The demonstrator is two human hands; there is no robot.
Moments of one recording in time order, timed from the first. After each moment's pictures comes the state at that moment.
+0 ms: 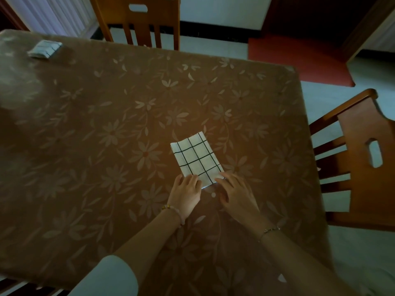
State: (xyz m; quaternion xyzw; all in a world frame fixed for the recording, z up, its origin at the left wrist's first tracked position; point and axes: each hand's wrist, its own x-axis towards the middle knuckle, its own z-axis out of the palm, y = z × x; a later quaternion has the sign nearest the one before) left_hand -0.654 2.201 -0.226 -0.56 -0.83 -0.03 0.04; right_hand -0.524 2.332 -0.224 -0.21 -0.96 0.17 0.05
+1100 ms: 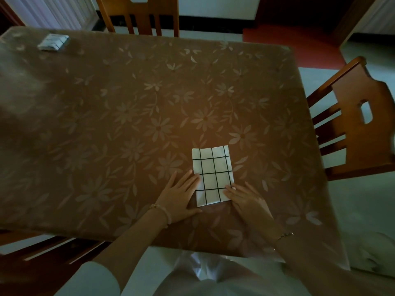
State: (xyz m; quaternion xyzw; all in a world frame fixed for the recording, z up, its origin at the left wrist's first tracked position) left_hand -0.626 2.074 -0.218 -0.63 -0.77 0.06 -0.08; right_hand -0.435 2.237 -0.235 -0.14 -0.99 0.08 0.06
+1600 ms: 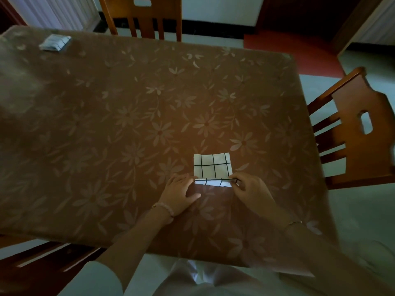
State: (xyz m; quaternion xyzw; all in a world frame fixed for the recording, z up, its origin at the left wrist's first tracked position) left_hand -0.637 2.095 -0.213 -0.48 -0.84 -0.19 -0.19; right_hand -0.476 2.266 -0.188 -0.26 -0.92 0.29 0.09
